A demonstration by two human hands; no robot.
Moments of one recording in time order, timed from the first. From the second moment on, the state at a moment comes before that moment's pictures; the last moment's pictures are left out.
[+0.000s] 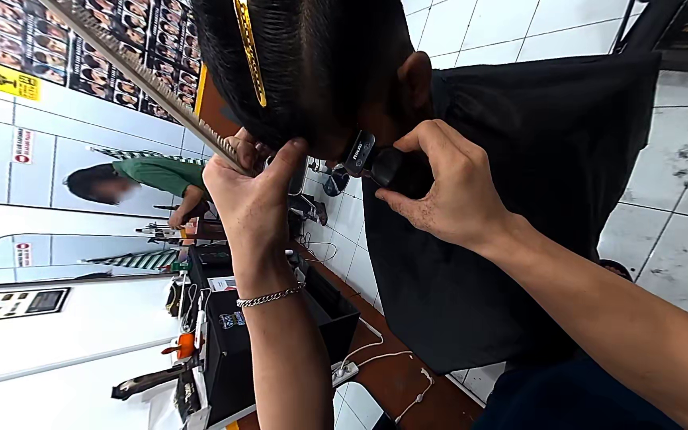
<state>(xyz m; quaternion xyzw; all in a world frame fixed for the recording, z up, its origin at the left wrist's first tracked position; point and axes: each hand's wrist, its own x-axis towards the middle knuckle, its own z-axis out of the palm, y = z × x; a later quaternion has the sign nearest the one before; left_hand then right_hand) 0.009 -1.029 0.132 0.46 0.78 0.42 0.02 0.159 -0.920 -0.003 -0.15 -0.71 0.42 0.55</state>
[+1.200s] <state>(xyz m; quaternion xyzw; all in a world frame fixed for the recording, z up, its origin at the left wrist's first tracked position) 0.011 -1.029 0.131 0.45 0.78 0.43 0.02 0.161 -0.921 0.001 -0.16 -0.71 0.41 0.55</state>
